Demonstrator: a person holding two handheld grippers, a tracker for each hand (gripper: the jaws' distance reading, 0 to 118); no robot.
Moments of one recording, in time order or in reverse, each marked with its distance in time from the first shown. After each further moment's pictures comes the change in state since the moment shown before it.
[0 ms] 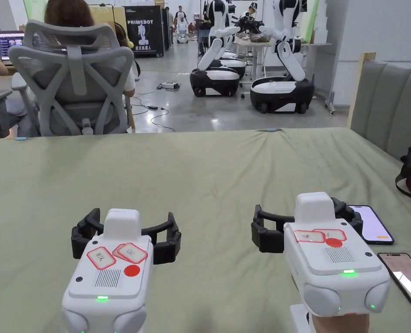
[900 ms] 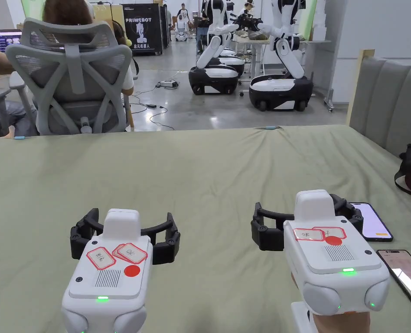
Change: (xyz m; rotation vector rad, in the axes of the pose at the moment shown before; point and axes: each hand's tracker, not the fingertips) left arm 0.001 -0.001 0.002 -0.007 0.005 -0.016; right arm 0.000 0.001 0.001 0.005 -0.007 0.013
